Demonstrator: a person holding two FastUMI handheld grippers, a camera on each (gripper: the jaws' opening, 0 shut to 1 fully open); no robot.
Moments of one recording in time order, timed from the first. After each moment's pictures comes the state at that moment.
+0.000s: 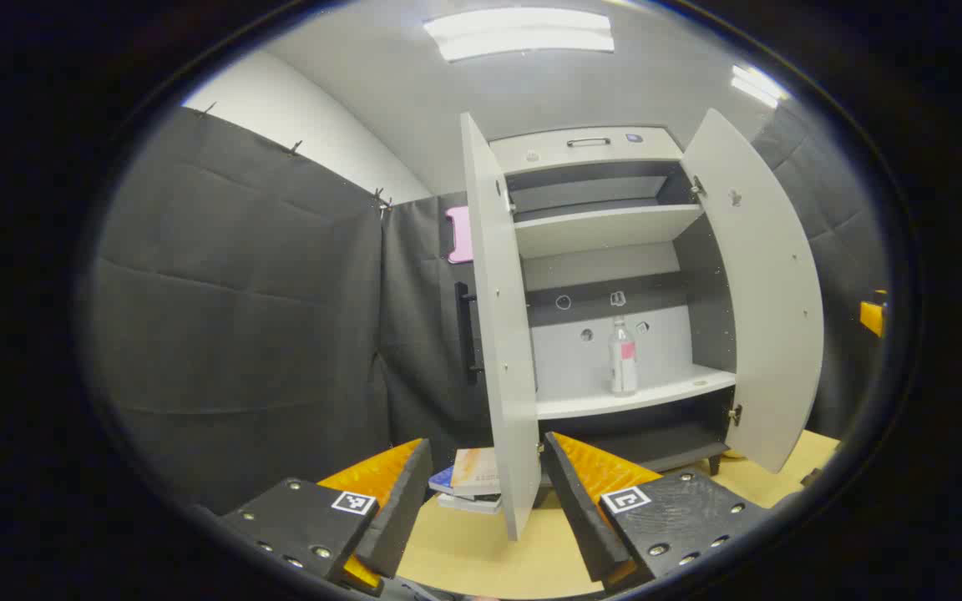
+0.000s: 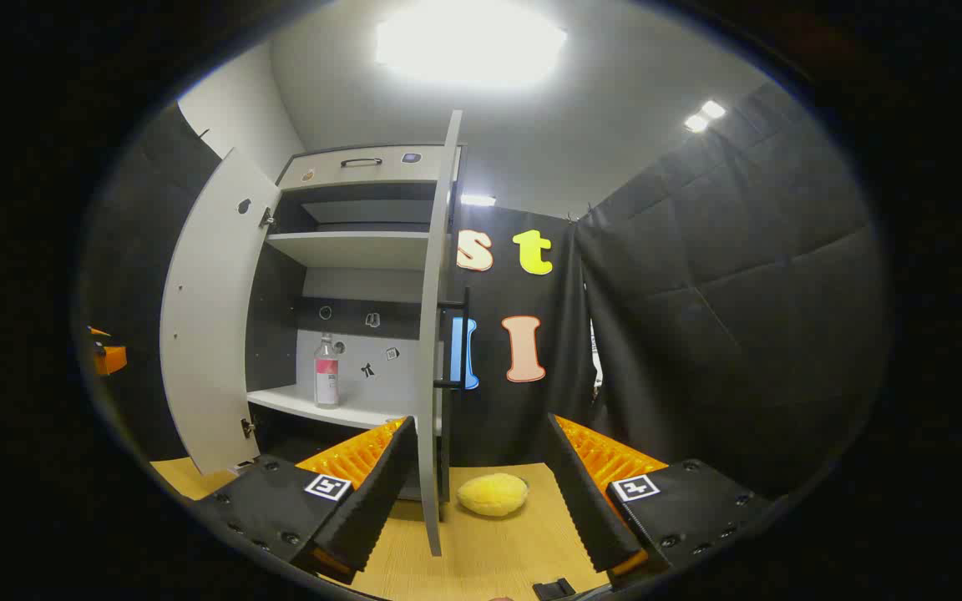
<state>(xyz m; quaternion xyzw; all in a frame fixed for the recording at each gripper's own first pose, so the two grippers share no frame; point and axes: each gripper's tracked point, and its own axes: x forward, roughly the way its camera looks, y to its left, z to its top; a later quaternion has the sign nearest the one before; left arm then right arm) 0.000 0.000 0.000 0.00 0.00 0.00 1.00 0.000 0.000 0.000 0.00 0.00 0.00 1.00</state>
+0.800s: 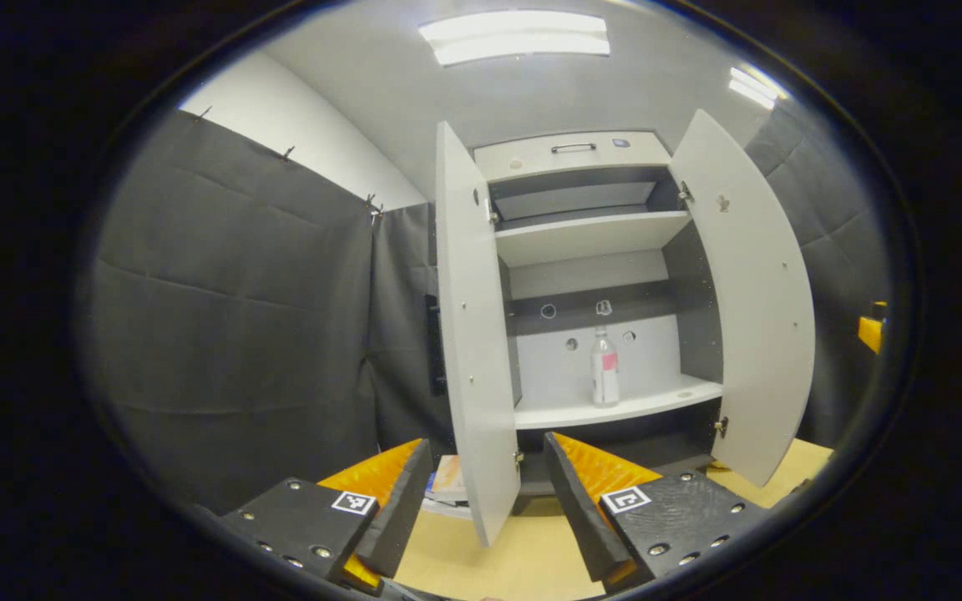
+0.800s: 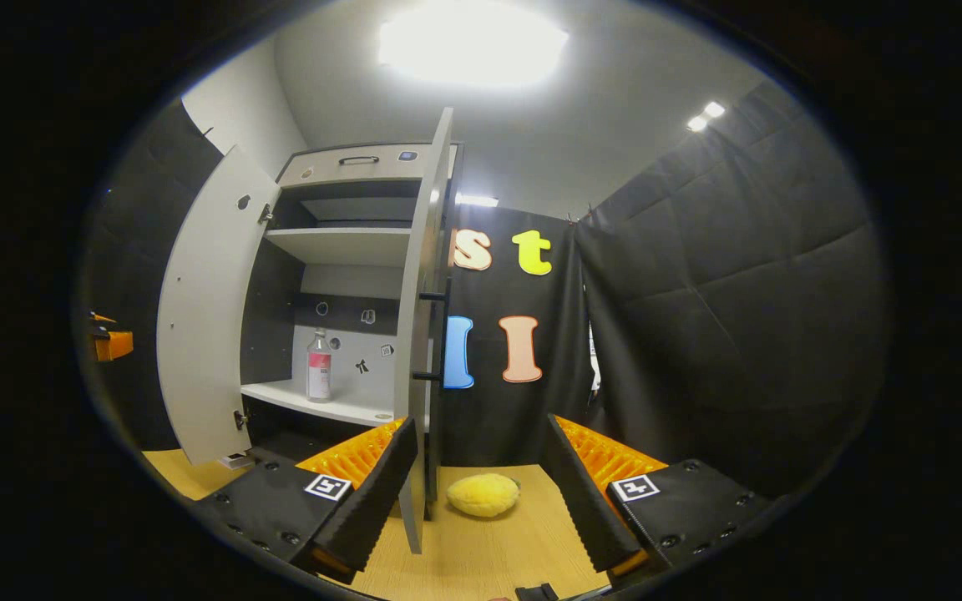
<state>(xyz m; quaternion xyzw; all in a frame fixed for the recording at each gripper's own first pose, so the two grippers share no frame) 0.005 -0.052 0.016 0.00 -0.01 -0.01 1.00 0.007 -0.020 -0.006 -0.01 0.00 0.01 1.00</state>
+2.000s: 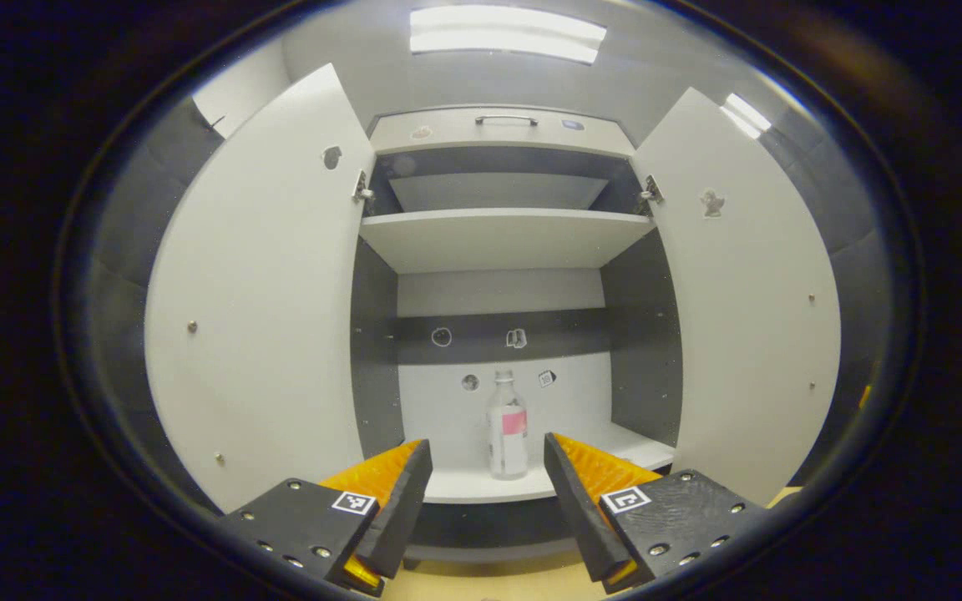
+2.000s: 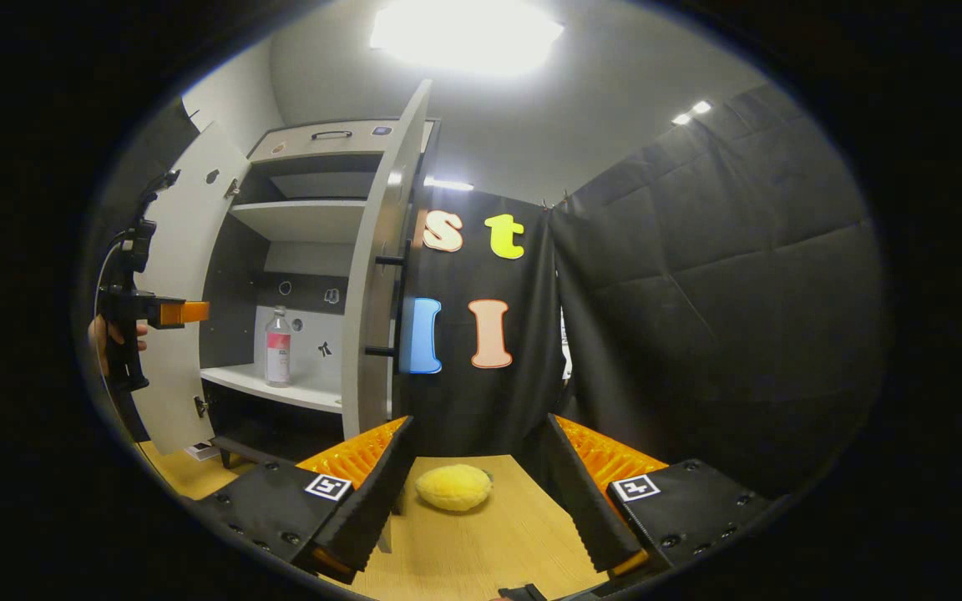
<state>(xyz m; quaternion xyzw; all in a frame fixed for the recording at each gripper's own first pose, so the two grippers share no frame) 0.213 -0.210 0.056 -0.05 -0.04 -0.16 0.98 0.037 -0.046 -0.037 -0.02 0.02 -0.06 1.00</state>
